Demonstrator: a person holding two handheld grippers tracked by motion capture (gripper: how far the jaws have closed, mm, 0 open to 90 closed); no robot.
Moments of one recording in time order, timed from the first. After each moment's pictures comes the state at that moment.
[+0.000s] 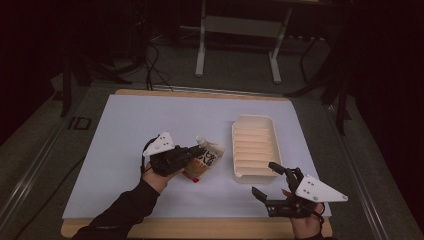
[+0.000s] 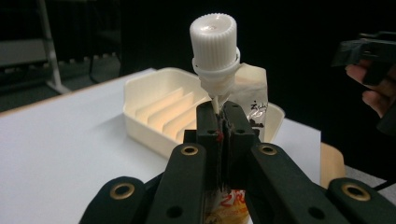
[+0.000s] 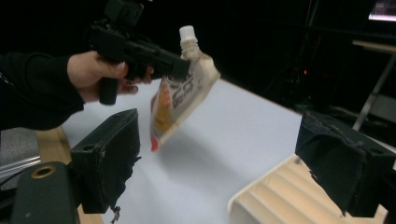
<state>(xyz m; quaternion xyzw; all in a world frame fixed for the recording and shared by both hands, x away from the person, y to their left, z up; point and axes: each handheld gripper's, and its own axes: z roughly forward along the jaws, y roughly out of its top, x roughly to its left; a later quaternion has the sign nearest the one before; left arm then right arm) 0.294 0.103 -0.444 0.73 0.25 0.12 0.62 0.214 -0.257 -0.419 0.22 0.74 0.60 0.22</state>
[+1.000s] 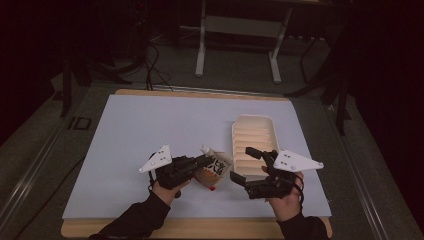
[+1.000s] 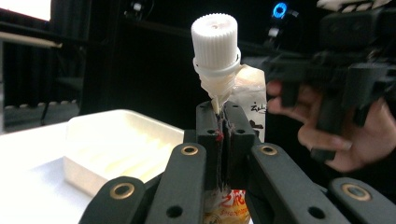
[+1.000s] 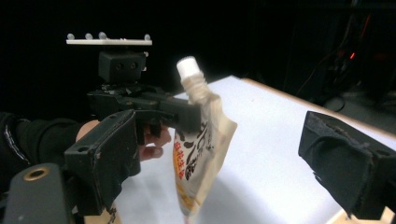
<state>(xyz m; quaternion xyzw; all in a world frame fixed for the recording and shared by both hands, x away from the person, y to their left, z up) 0.274 0.093 -0.466 0.64 0.22 0.07 0.73 0.250 -0.204 -0.390 0.23 0.75 0.61 0.13</state>
